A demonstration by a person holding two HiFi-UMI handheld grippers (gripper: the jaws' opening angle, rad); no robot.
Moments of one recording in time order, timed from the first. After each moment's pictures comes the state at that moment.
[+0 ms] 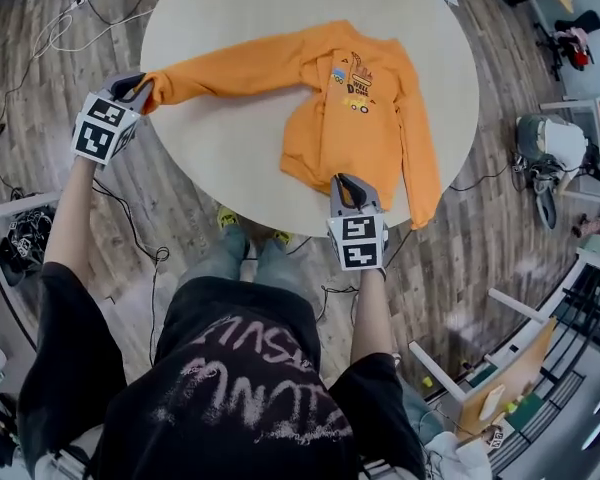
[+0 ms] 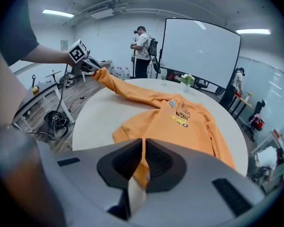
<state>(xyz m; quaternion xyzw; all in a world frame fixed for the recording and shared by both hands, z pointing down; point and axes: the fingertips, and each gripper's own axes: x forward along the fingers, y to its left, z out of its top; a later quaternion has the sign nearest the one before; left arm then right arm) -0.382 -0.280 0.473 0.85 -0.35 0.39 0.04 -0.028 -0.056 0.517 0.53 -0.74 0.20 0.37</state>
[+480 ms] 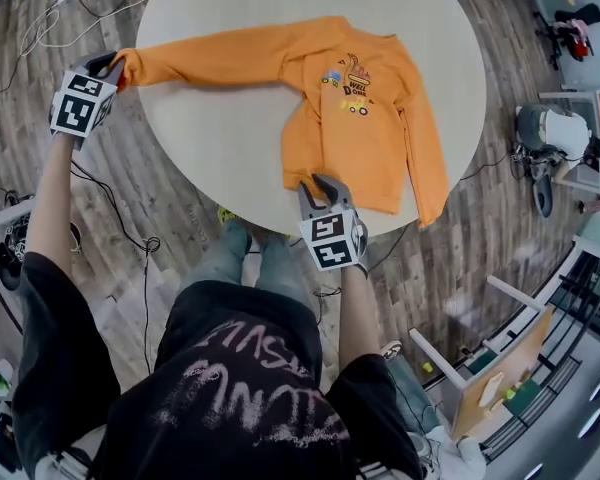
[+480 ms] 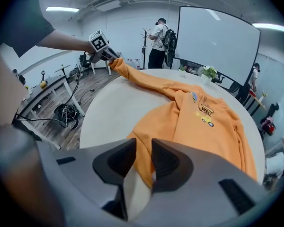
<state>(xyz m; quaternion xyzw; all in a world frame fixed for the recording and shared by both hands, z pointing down) -0.434 -0.360 0.487 0.81 -0.38 0.44 0.04 -0.089 -0.063 0.553 0.47 -0.75 0.23 0.40</state>
